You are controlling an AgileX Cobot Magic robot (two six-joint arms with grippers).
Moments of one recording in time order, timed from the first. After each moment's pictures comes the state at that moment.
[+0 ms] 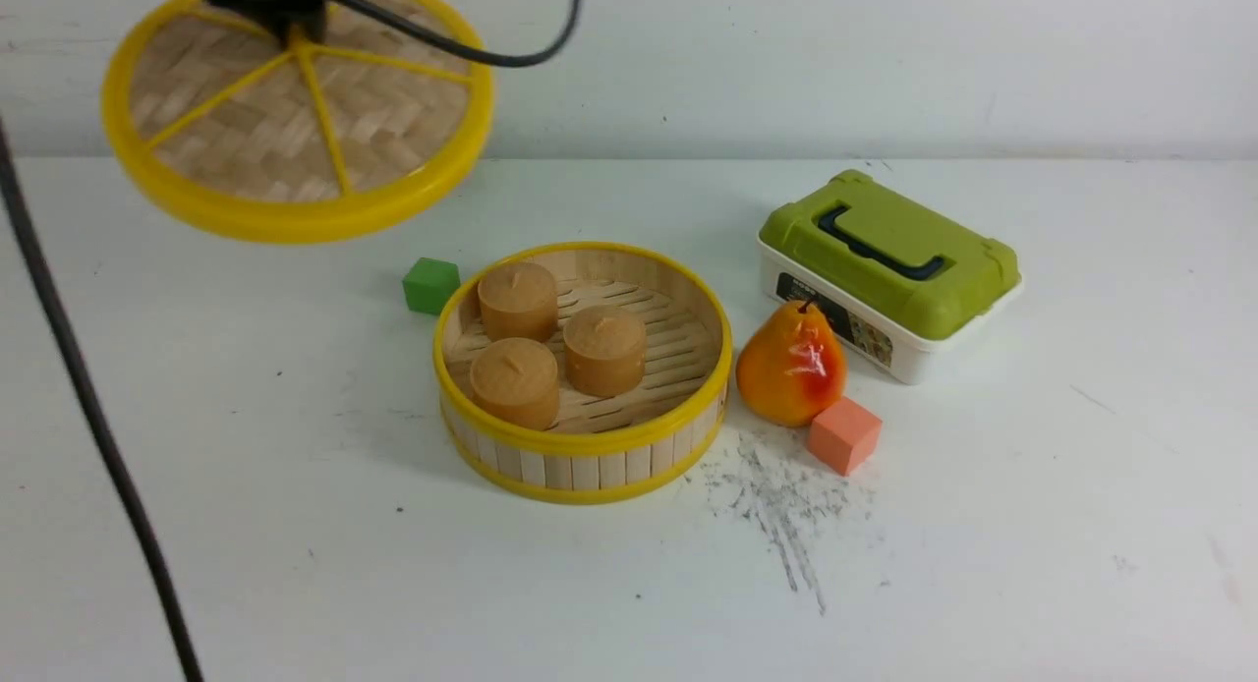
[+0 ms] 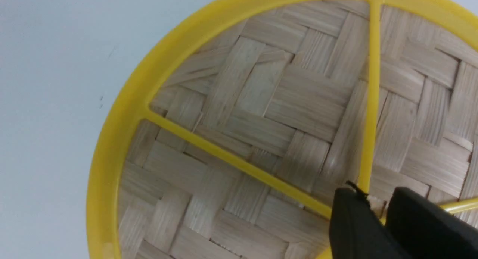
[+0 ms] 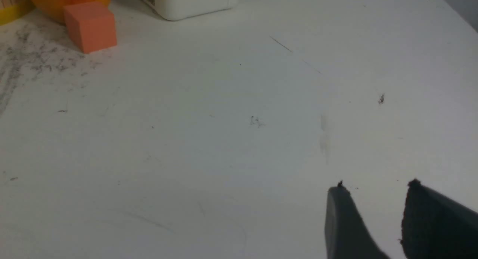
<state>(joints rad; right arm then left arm) -0.04 -0.02 0.02 -0.06 0.40 -0.03 -0.21 1.98 -2.26 0.27 1.24 -0.24</state>
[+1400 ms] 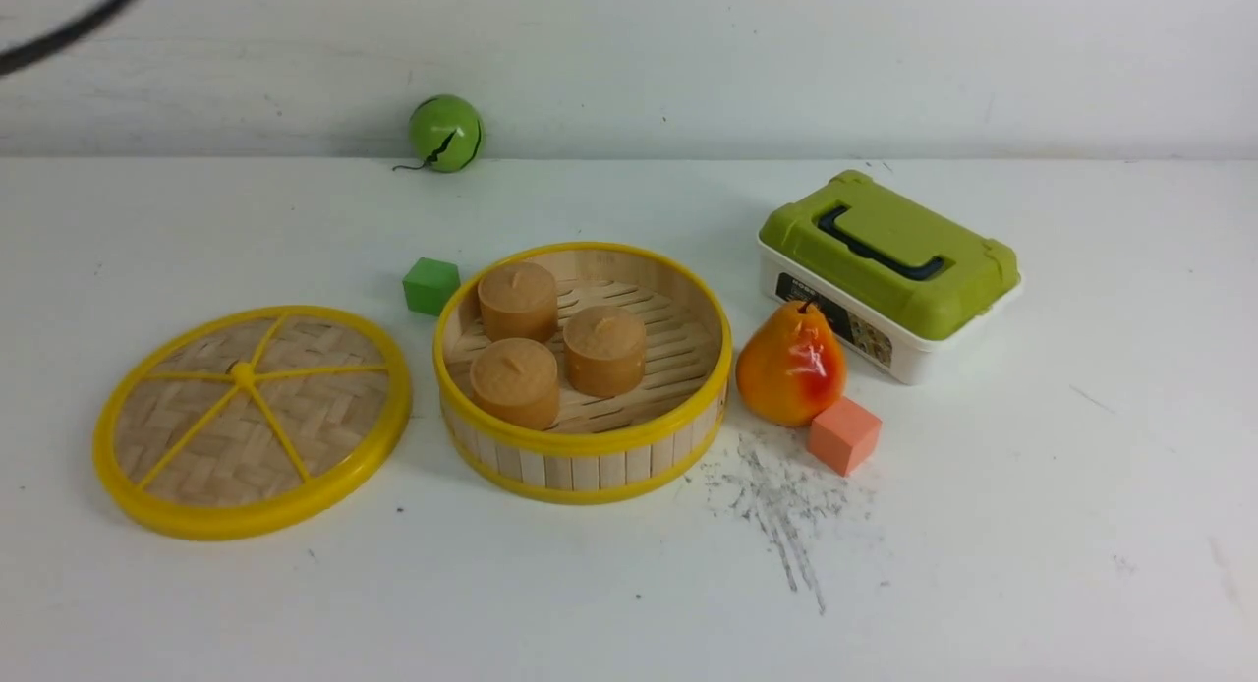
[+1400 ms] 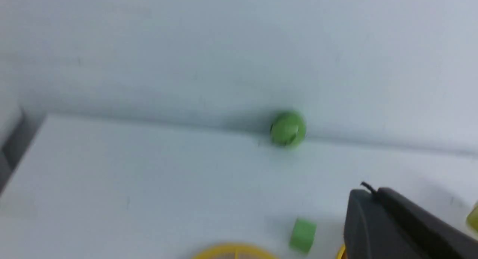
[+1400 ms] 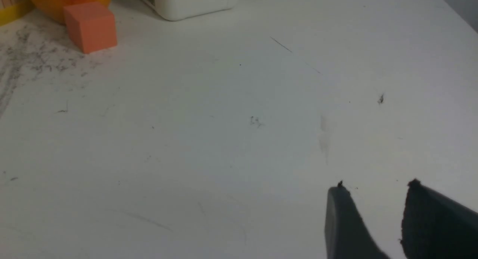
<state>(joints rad) -0.04 -0.02 0.02 -0.06 0.40 -0.03 -0.03 1.07 -1.41 0.04 0.63 -0.15</state>
